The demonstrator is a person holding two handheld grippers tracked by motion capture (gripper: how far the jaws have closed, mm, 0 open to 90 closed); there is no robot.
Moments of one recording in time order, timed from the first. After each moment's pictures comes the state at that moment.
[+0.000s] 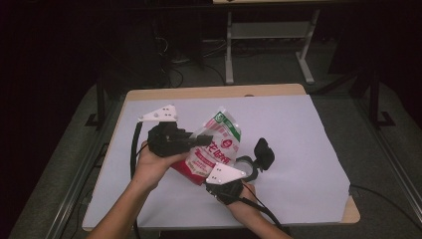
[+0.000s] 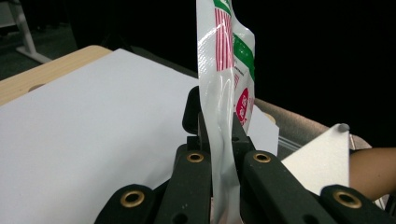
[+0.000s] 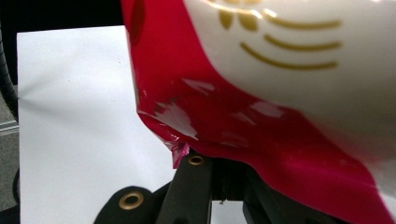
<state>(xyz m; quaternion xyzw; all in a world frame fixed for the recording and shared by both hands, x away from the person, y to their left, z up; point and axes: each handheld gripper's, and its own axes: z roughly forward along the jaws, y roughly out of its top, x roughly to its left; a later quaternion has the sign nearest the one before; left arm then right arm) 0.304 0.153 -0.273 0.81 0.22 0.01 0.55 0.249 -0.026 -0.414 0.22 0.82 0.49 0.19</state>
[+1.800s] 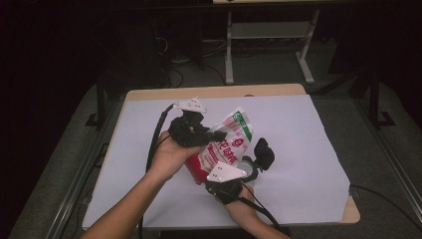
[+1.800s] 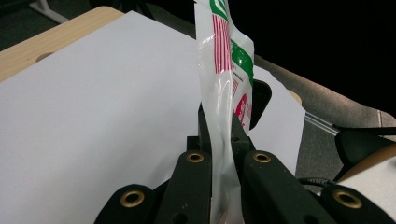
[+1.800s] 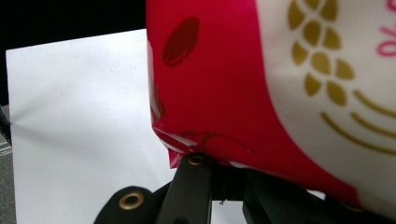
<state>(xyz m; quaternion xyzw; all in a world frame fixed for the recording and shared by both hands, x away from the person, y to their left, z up) 0.322 0.108 -0.269 0.85 0.25 0.02 0.47 0.251 -0.024 -0.419 0.25 0.81 0.50 0.18</state>
